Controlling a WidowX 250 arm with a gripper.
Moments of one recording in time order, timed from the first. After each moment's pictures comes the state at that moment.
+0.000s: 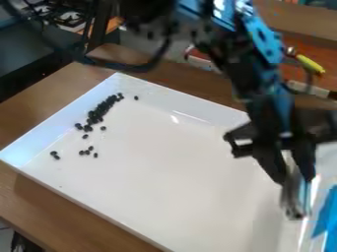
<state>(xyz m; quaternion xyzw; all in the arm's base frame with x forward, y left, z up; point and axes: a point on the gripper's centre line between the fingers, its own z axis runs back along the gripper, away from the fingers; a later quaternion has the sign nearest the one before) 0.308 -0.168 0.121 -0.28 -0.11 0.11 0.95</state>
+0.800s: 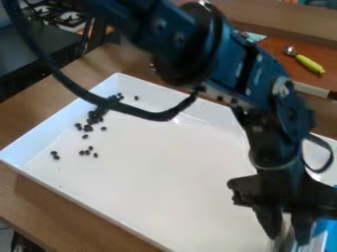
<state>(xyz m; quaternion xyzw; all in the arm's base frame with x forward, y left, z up) 0.270 -0.198 0.073 -0.19 -0.10 0.03 0.98</state>
